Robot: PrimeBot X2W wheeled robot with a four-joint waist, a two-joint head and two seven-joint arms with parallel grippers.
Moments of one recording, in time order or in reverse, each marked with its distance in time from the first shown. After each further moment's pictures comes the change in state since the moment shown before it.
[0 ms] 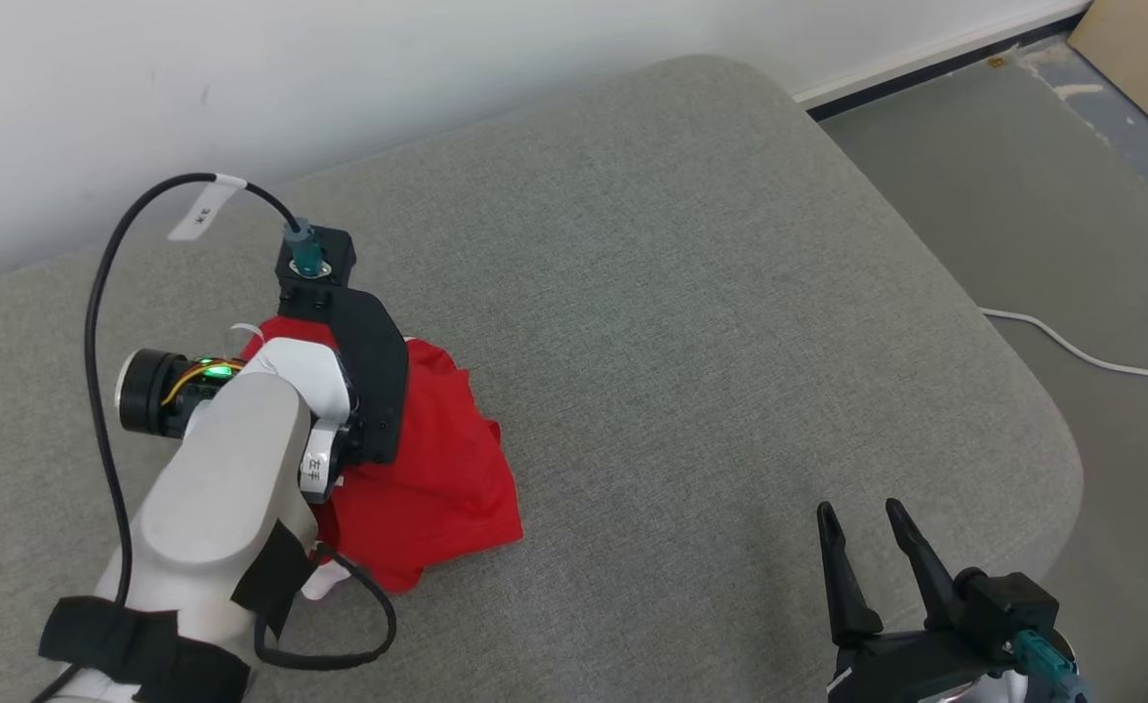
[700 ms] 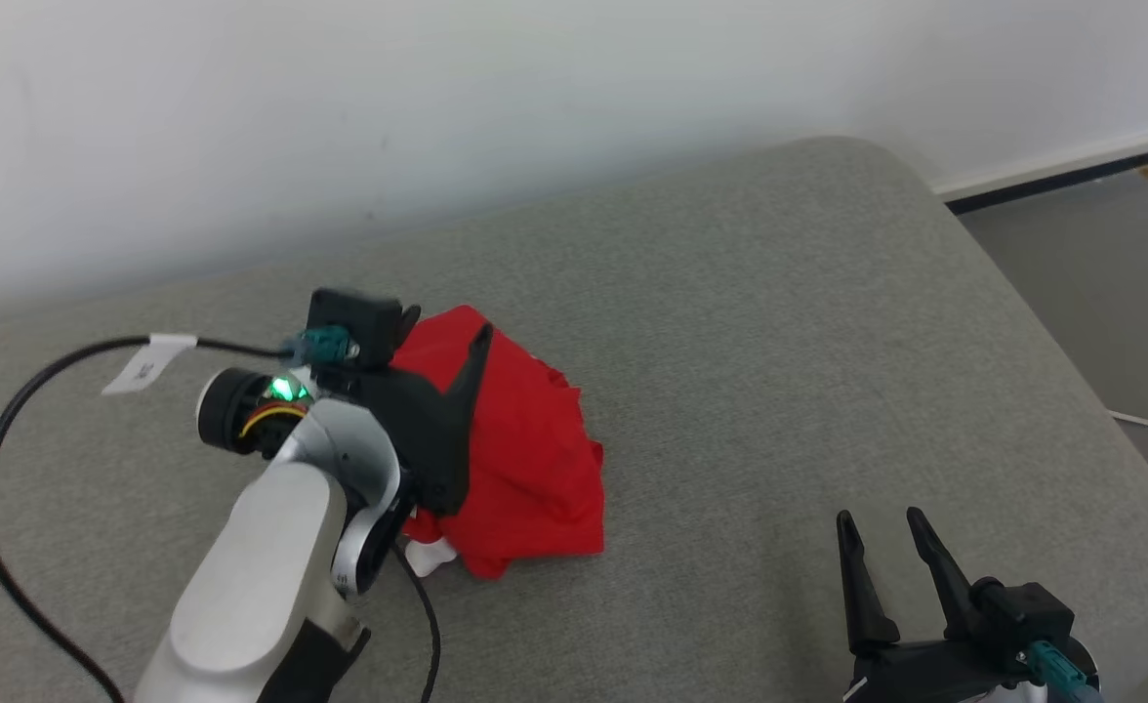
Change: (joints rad) left arm 0.237 -0.031 0.043 -0.293 -0.058 -0.152 -0.504; right arm 0.029 0.000 -0.042 -0.023 -0.050 0.000 0.011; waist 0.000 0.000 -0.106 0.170
